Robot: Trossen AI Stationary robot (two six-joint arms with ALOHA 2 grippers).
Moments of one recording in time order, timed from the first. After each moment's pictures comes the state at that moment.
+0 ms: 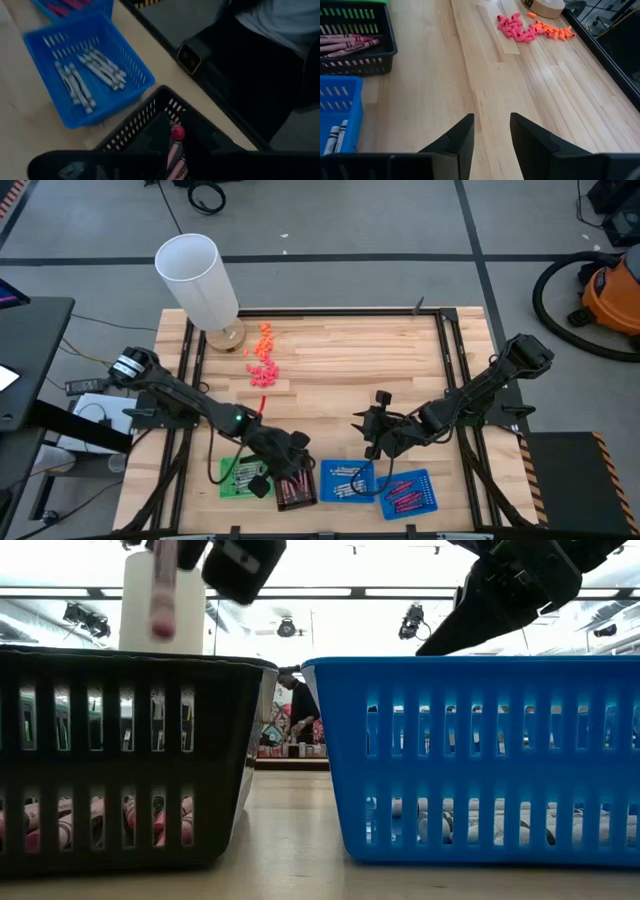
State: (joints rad) left arm -0.43 1.59 1.02 -0.13 0.26 0.07; right arm 0.50 1.49 0.81 -0.14 0.73 0.31
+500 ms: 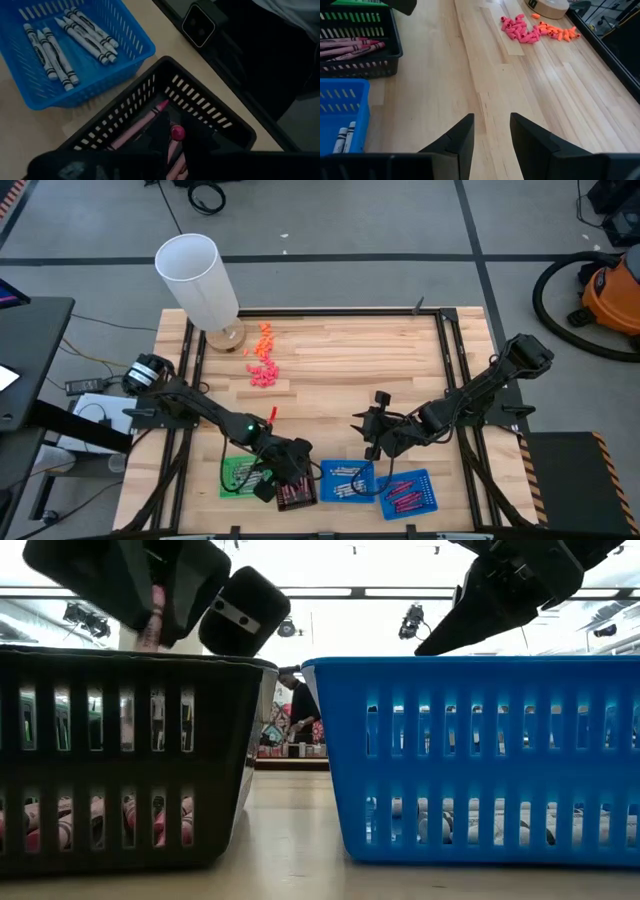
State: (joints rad) left arm -0.44 1.72 1.02 -0.10 0.26 0.05; right arm 0.50 1.49 0.81 -0.13 0.71 0.32
